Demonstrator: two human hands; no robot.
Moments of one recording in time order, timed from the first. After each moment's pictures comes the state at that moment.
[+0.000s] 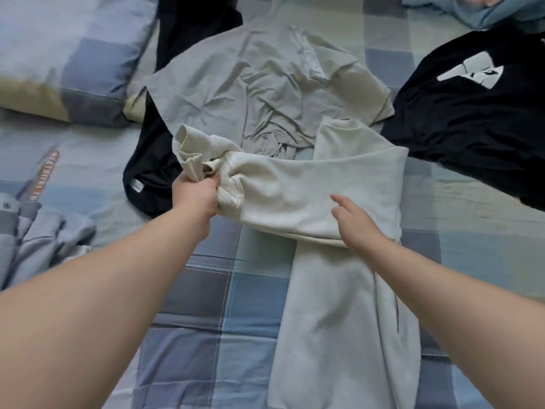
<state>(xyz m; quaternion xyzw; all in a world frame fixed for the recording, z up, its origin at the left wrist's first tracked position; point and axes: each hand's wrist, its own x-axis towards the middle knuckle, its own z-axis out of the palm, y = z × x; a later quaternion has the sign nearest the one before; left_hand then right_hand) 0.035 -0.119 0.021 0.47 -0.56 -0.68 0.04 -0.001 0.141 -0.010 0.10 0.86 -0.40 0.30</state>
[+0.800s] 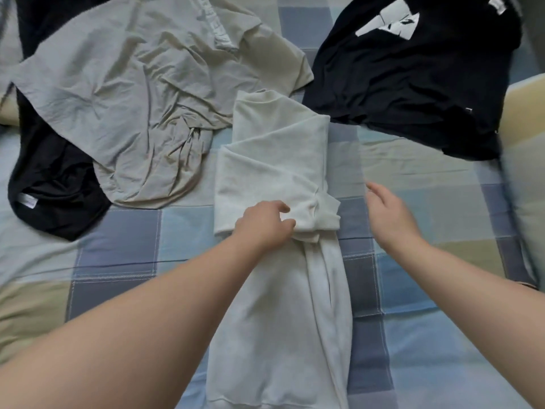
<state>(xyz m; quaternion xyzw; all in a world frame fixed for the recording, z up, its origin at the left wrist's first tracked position) 0.017 0.105 -0.011 0.08 -0.87 -0.35 -0.33 0.005 0.330 0.007 0.20 0.90 -0.35 0.16</state>
